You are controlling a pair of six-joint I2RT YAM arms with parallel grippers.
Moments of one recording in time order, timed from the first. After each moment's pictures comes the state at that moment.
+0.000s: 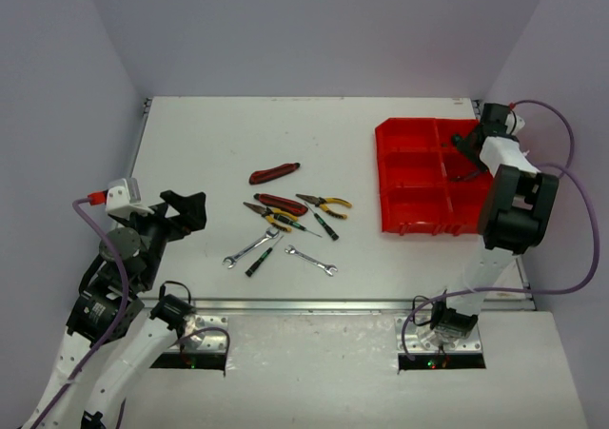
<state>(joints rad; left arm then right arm) -0.42 0.33 0.78 -0.61 -0.41 -0.50 -0.30 1.95 1.39 -0.28 0.25 0.48</state>
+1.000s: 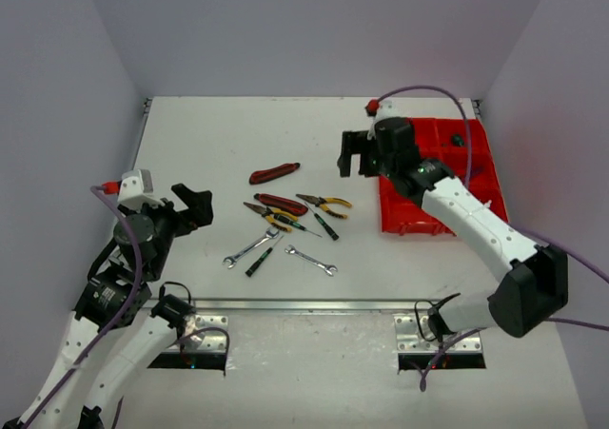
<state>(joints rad) -0.42 0.42 0.78 -0.61 -0.42 -0.50 0.46 1.39 1.17 -0.35 0.17 0.28</state>
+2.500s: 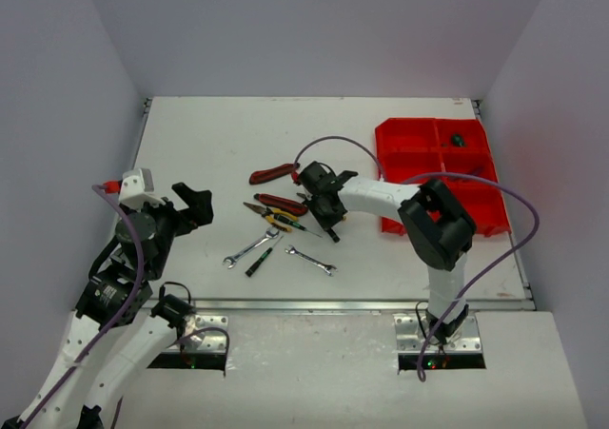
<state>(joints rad) -0.42 0.43 0.78 -0.61 -0.43 -0.50 0.74 1.97 1.26 -0.53 0.13 0.11</state>
